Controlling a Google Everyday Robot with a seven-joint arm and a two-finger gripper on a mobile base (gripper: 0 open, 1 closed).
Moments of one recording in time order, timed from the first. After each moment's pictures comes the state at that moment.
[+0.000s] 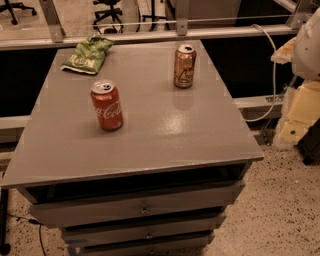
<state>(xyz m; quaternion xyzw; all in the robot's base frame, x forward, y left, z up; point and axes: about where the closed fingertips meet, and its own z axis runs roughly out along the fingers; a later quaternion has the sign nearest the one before) 0.438 -0.217 0.976 -0.60 0.78 -0.03 0.16</state>
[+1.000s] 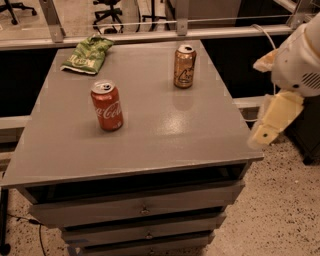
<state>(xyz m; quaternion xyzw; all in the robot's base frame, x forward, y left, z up) 0.456 -0.193 0.952 -0.59 0.78 0.01 0.21</state>
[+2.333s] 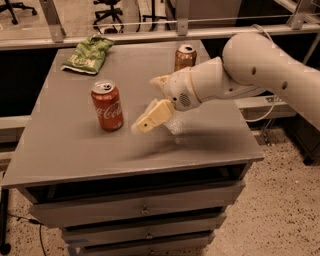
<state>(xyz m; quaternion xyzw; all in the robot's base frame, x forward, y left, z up) 0.554 0.035 0.872 -0.54 0.67 0.32 0.39</state>
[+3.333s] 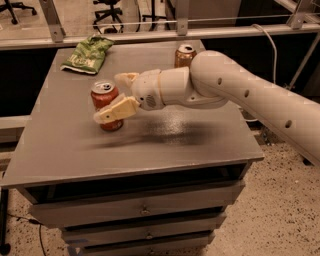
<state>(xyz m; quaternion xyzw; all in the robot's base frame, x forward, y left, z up) 0.575 0.118 0.883 -0.51 0.61 0.38 0.47</state>
